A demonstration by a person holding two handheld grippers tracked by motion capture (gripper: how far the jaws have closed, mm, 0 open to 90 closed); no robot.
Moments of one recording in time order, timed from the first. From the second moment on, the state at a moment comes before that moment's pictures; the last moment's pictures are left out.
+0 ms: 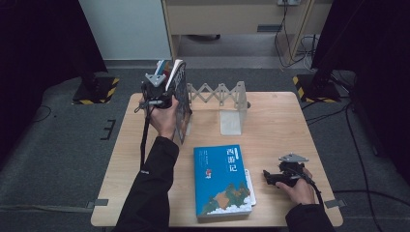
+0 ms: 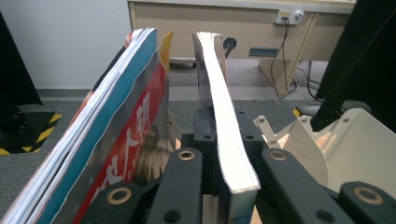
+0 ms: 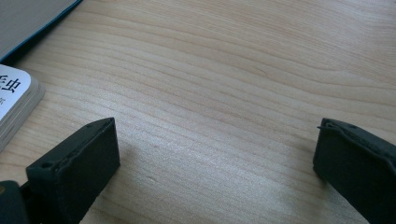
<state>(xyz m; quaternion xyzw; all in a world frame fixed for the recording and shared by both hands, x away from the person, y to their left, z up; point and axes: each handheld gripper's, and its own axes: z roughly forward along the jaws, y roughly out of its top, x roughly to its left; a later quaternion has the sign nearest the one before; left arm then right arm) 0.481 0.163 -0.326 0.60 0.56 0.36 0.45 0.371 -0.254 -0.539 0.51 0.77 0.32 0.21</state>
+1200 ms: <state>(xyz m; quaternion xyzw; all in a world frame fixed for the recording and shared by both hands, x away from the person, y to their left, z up) 0.465 0.179 -0.351 0.60 0.55 0.39 0.43 0.371 -0.254 -0.539 0.51 0.77 0.32 0.21</state>
